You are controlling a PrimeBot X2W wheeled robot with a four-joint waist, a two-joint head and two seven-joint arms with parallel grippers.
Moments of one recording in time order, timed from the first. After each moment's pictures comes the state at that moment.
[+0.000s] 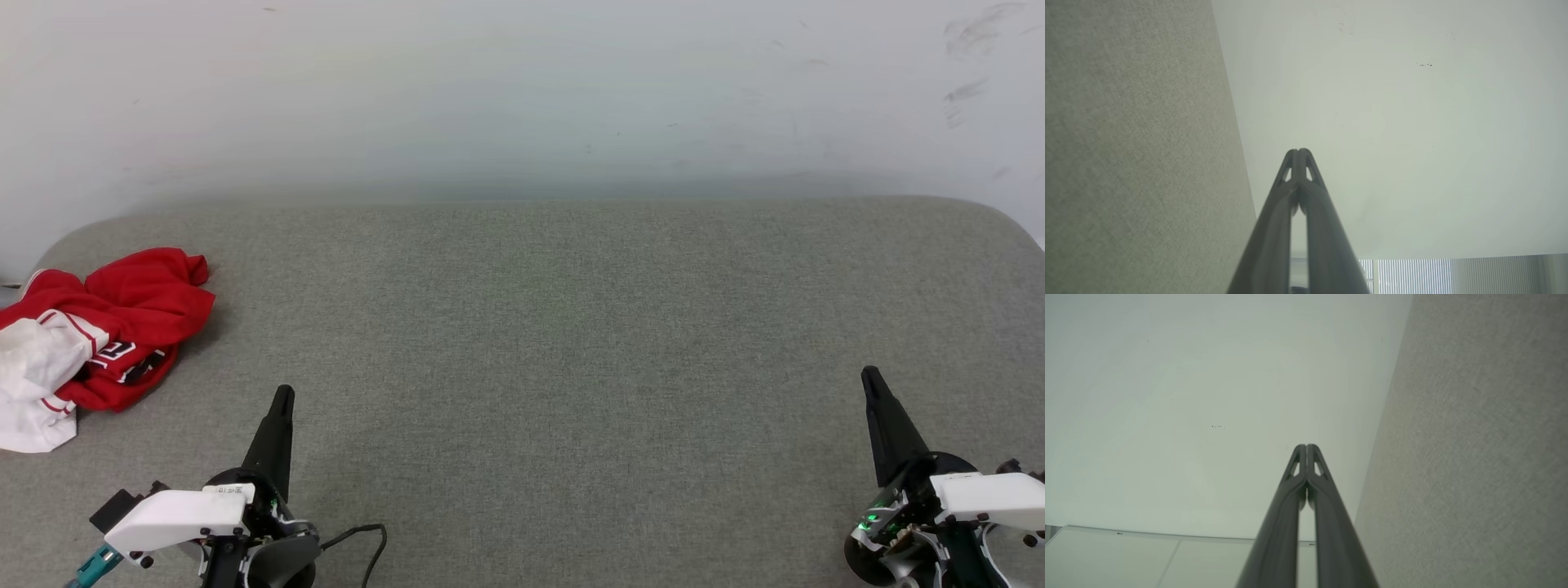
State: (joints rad) left arm -0.10 0.05 0.11 0.24 -1.61 -0.13 0.11; right arm -0.10 -0.05 -0.11 0.24 1.62 0.13 0.11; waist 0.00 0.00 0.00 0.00
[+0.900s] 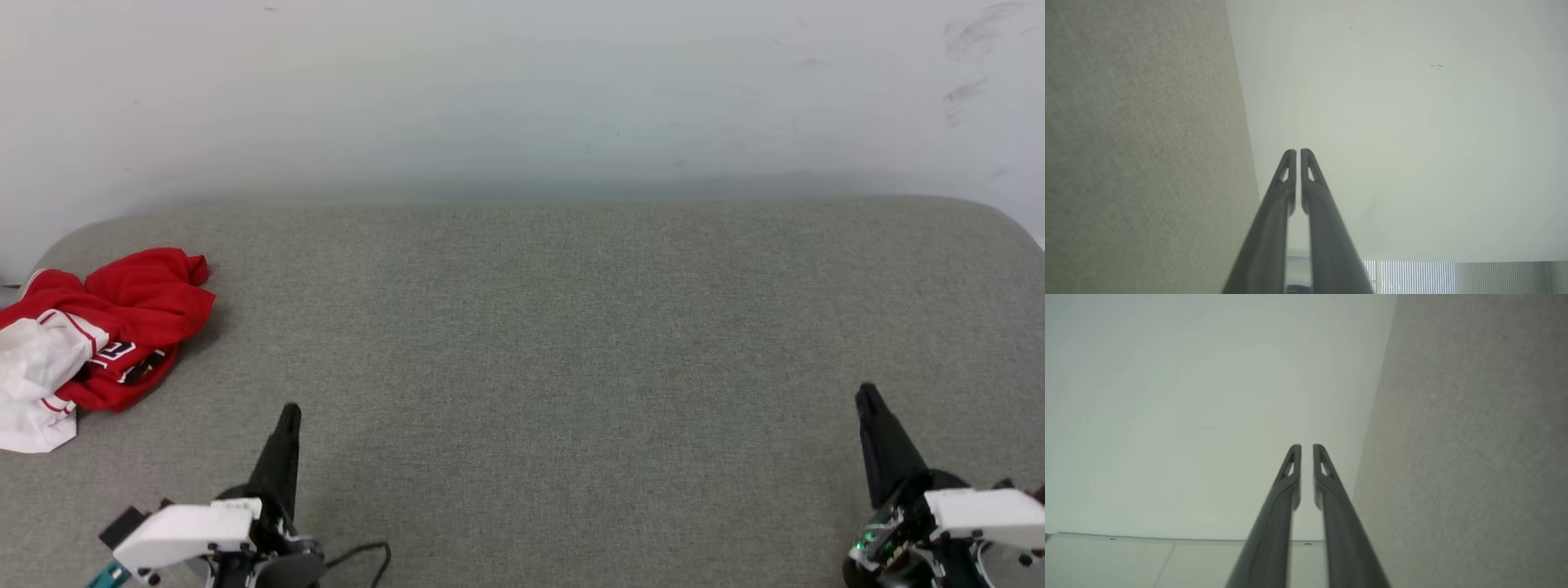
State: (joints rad) left arm -0.09 0.05 0.11 0.26 -1.61 -0.13 0.11; right arm -0.09 -0.05 -0.11 0.26 1.62 0.13 0.11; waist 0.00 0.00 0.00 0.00
